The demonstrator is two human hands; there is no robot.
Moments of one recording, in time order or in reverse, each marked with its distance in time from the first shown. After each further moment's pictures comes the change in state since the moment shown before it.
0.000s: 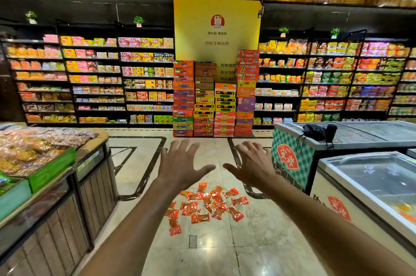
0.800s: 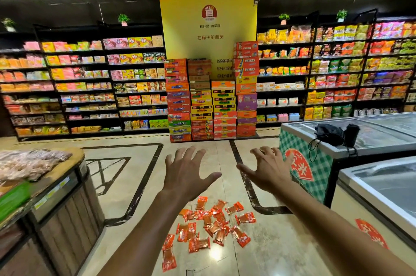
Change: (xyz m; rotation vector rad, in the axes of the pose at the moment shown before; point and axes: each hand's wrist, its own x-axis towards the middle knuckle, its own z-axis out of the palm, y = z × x) left_hand 0.280 0.066 0.143 -0.012 -0.036 0.006; right_hand 0.251 0.173 0.111 0.011 -0.032 0.194
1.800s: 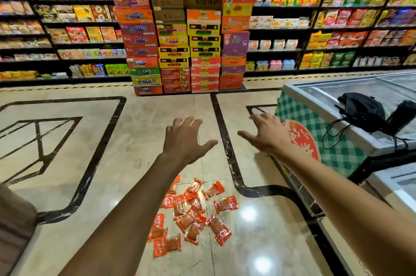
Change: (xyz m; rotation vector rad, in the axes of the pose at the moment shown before) left_hand 0.560 0.011 0.385 -0.103 -0.182 0.060; right_hand 0.560 0.137 0.310 -0.022 -0.175 0.047
